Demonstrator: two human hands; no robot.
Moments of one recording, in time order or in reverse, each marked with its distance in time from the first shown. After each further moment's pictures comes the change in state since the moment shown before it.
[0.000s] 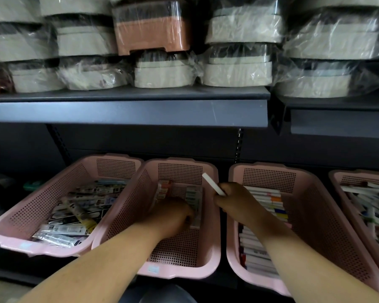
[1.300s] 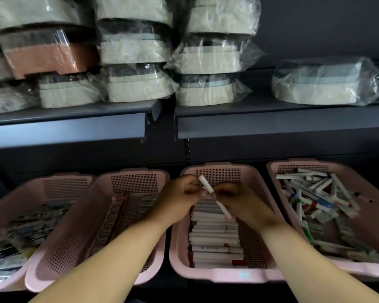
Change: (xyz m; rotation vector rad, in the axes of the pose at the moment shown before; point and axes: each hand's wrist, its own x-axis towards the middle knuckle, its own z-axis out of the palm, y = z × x) left_hand 0.067 0.139 -0.032 -0.937 0.256 -0.009; right_hand -0.060 0.080 -0.099 0.444 0.071 0.002
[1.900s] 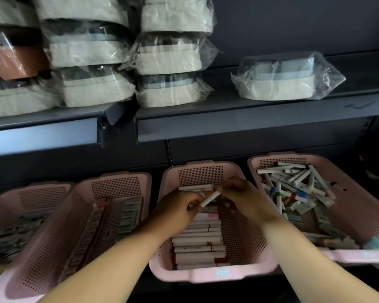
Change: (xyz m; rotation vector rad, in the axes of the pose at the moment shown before) left_hand 0.001 0.001 0.040 0.516 -0.183 0.157; right_hand -0.013 0.027 -0.040 0.141 0.232 0.100
